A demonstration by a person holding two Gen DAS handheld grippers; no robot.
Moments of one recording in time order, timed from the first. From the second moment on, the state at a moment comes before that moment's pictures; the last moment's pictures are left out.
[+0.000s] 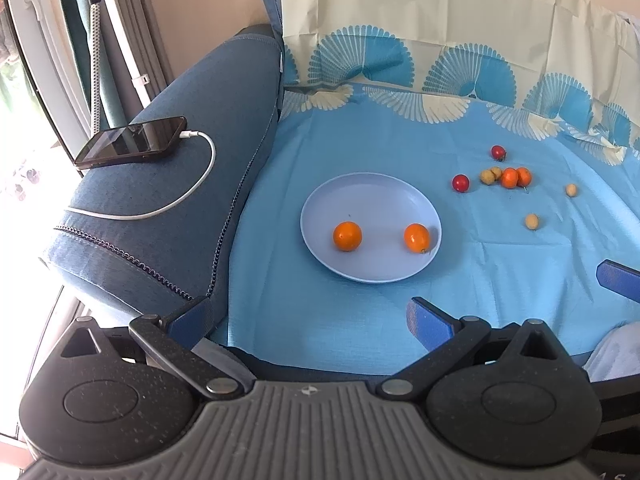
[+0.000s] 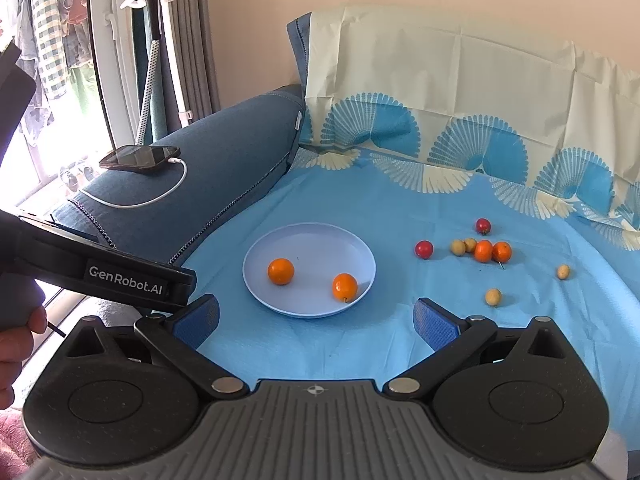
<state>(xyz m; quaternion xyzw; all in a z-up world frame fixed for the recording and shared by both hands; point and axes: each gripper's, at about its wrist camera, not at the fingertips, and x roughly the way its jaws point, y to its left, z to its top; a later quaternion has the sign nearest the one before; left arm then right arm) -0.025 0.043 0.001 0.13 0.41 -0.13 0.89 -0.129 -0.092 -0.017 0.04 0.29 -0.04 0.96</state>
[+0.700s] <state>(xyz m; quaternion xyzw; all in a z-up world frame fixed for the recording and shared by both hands) 0.032 -0.060 -0.001 0.15 0.45 -0.18 0.86 -0.131 -0.192 -0.043 0.10 0.28 -0.16 0.94</state>
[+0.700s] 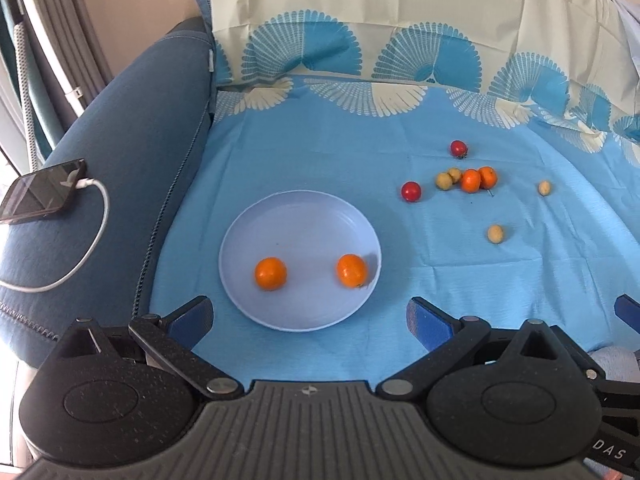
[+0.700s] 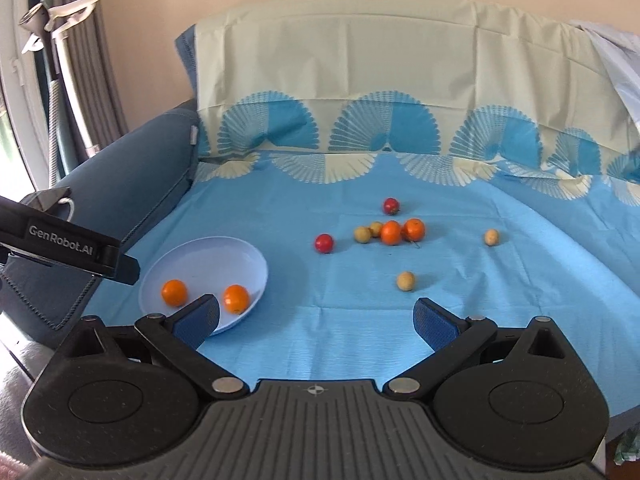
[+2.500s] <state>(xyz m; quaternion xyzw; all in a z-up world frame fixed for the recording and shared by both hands) 0.182 -0.284 -0.142 0.21 0.48 -0.25 0.81 0.079 -0.423 -0.179 0.05 0.34 -0.21 0.91</state>
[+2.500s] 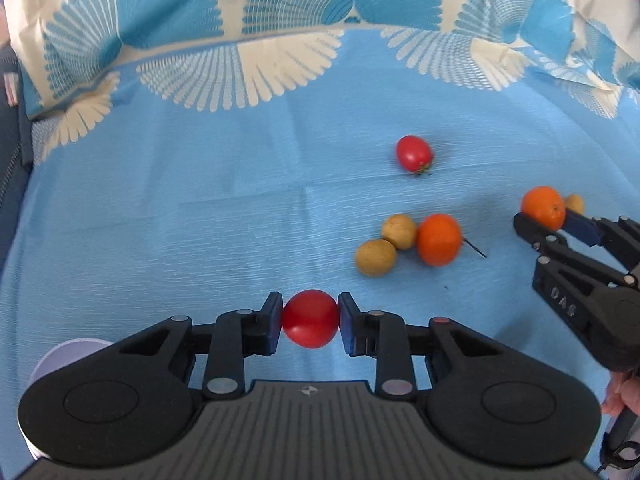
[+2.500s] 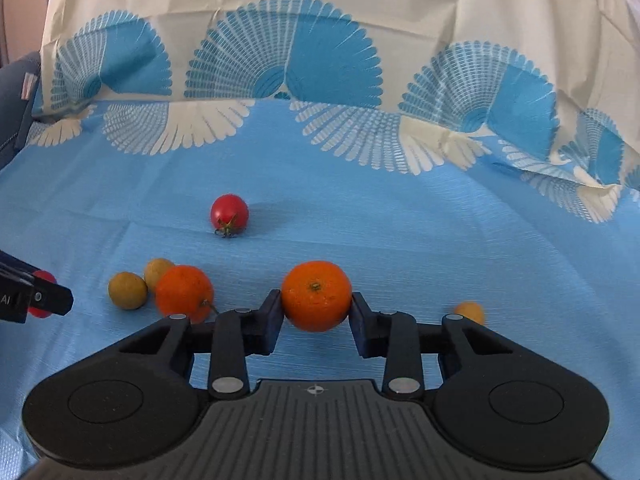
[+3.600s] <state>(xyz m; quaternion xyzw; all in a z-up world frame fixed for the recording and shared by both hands) -0.013 -0.048 0.021 0.16 0.44 -0.19 0.86 -0.145 -0.199 -0.027 0.08 0.26 -0.09 0.96</state>
